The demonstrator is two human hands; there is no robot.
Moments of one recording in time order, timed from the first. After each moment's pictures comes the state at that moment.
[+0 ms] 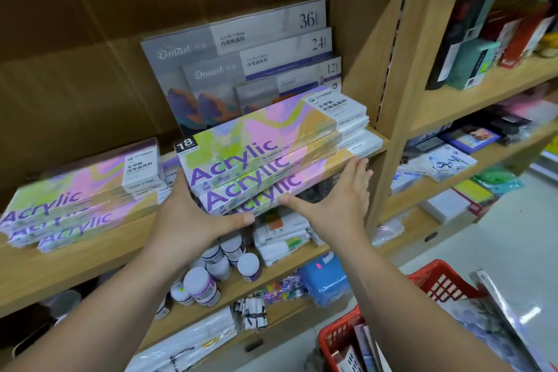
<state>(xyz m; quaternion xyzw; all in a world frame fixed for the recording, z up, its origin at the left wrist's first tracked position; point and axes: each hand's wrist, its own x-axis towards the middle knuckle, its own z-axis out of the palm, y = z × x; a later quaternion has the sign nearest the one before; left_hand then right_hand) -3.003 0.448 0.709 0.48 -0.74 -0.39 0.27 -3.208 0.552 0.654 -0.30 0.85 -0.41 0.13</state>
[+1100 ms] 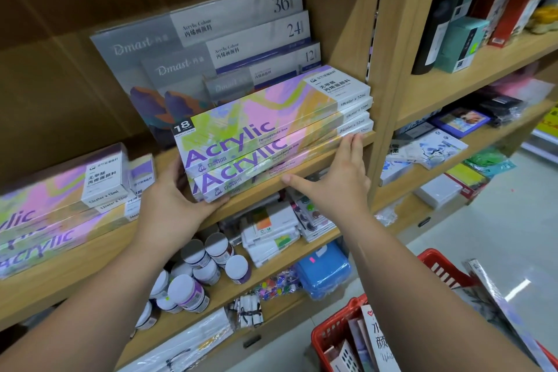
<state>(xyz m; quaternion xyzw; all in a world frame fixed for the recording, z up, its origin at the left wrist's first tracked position) -3.037 0.408 0.684 0.42 -0.80 -0.30 0.30 -3.265 0.539 0.655 -0.31 0.87 -0.36 0.11</state>
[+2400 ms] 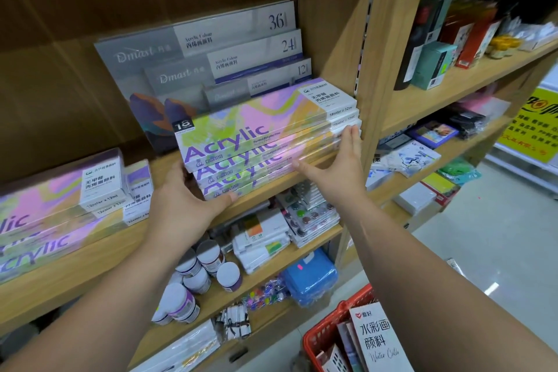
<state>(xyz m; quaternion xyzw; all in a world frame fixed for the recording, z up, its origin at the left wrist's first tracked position) -3.051 0.417 0.693 0.45 -0.77 -0.32 0.31 -3.281 0.539 0.670 -0.29 0.81 -0.49 0.11</state>
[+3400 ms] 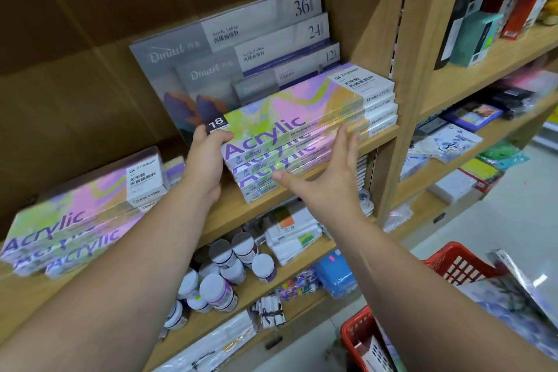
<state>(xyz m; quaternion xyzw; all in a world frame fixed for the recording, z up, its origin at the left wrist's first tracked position) -3.082 0.357 0.720 0.42 -0.58 -0.59 0.38 -3.195 0.517 0.668 -0.30 0.77 -0.55 0.16</state>
